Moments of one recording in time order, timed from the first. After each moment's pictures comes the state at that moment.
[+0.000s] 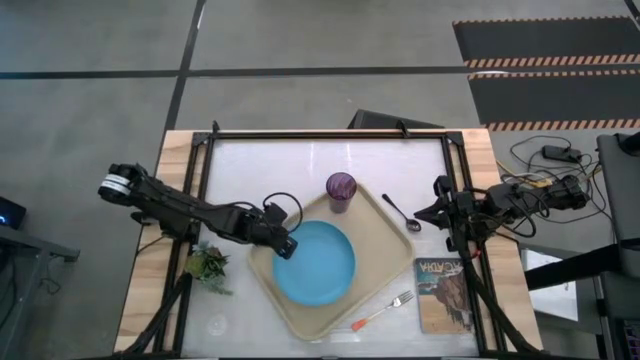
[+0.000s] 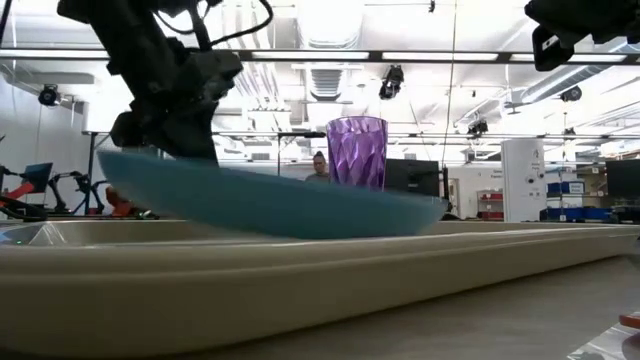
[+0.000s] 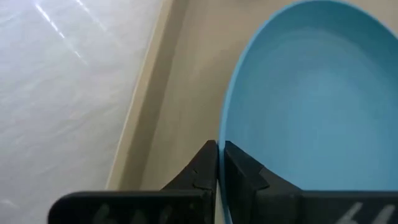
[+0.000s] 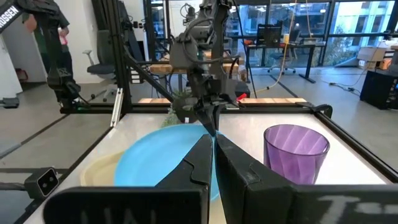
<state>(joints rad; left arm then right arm) -0.24 1.44 0.86 -0.49 -0.37 -1.07 0.25 0.26 0.34 -0.12 0.15 0.03</state>
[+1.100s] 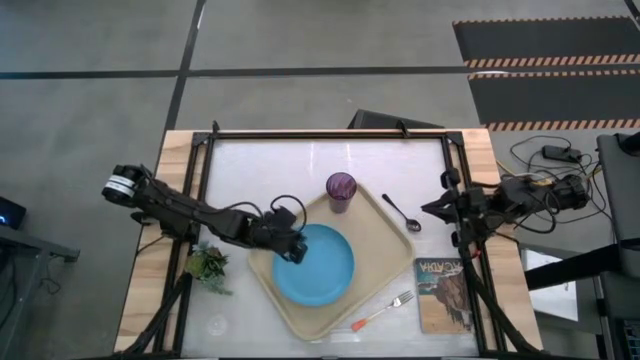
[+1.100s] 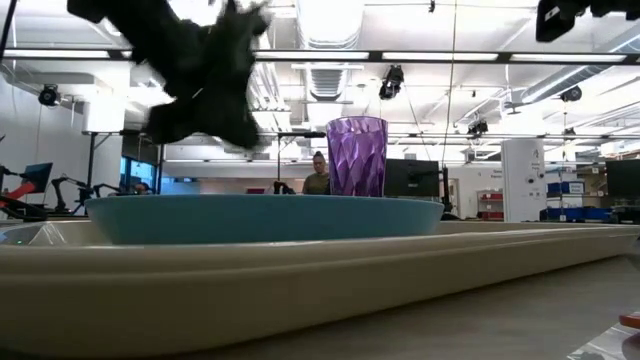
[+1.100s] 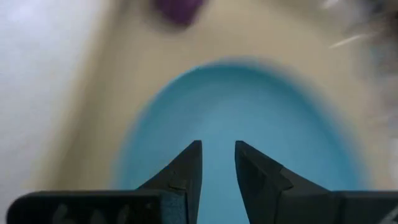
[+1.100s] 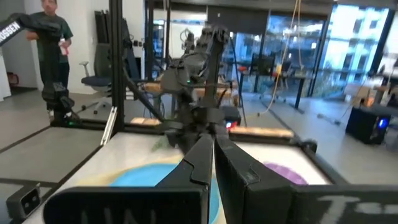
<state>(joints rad) -0.28 1.48 0.88 -0.24 -0.40 -1.02 0.25 0.26 0.42 -0.09 0.16 -0.10</state>
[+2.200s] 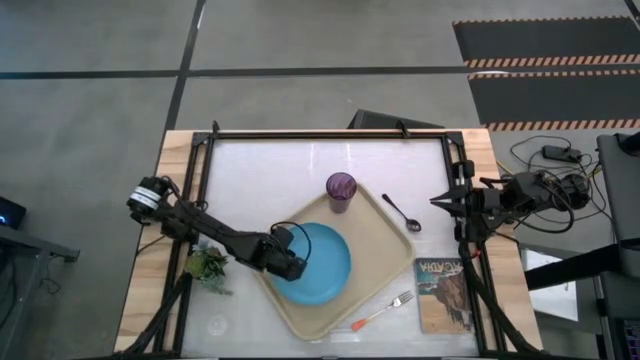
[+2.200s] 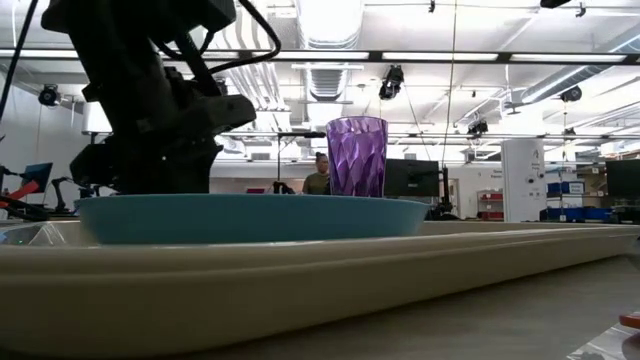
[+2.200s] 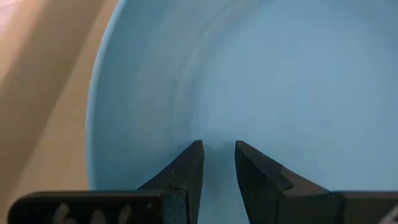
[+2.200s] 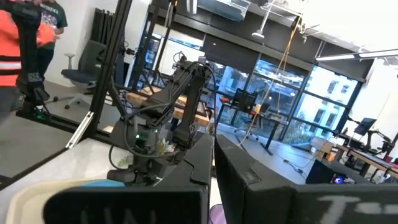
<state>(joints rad) -0.39 1.72 0.96 -0.49 -0.35 -1.40 0.25 0.26 0.49 -0.07 0.16 -0.37</state>
